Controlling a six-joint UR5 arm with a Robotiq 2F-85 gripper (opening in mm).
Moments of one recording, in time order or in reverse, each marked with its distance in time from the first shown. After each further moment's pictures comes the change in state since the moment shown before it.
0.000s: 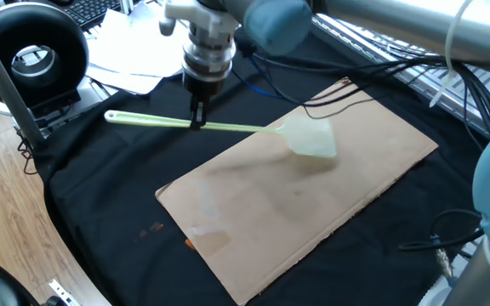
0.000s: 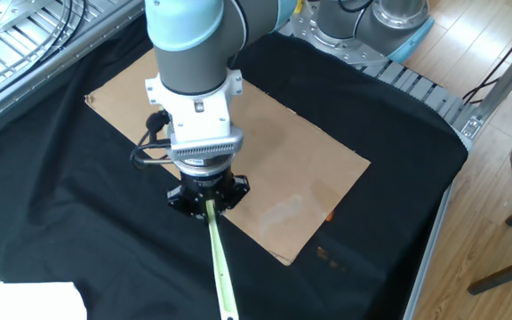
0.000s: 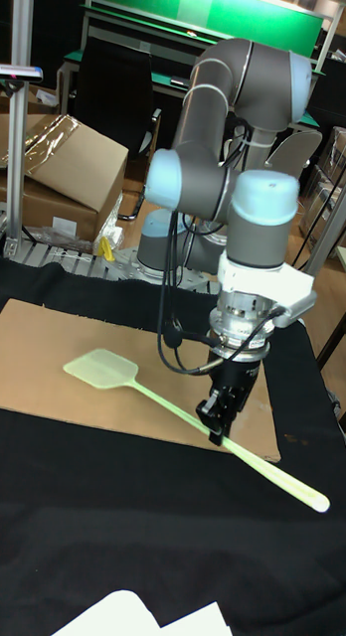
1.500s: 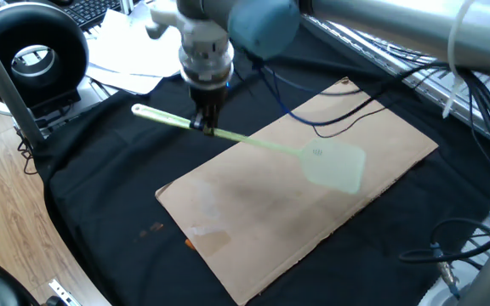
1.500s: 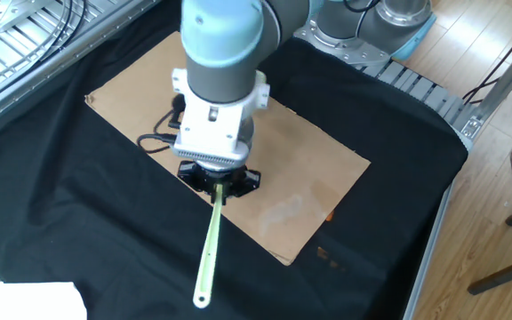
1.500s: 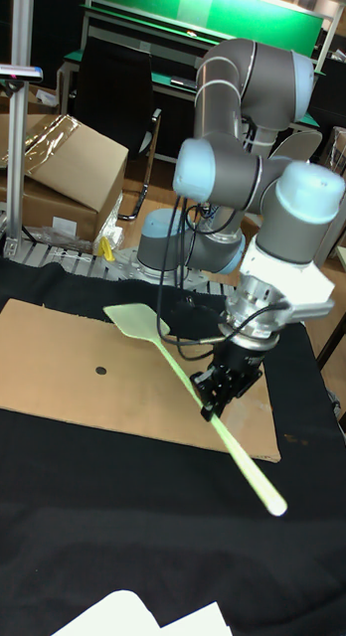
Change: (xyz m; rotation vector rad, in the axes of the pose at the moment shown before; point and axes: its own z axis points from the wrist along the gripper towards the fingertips) arm 0.033 0.011 -0.029 0.069 0.213 0.268
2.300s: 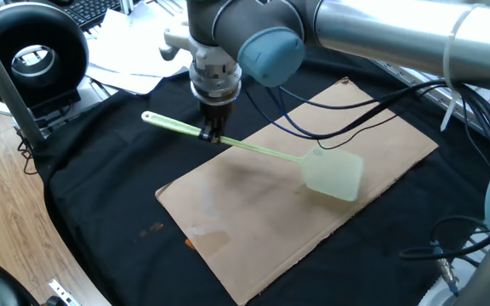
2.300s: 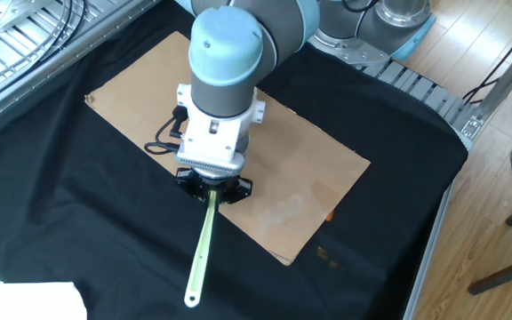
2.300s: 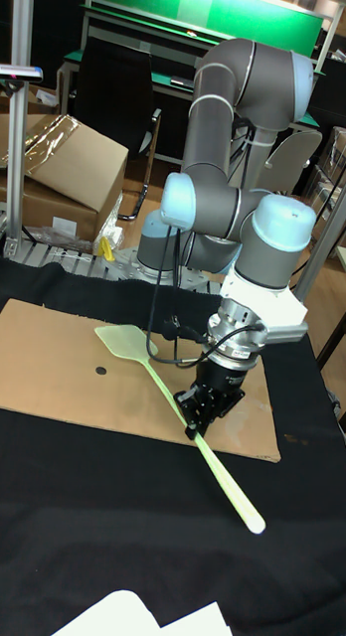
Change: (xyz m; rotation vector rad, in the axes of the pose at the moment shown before) arm -0.001 -0.008 0.054 0.033 -0.067 0.090
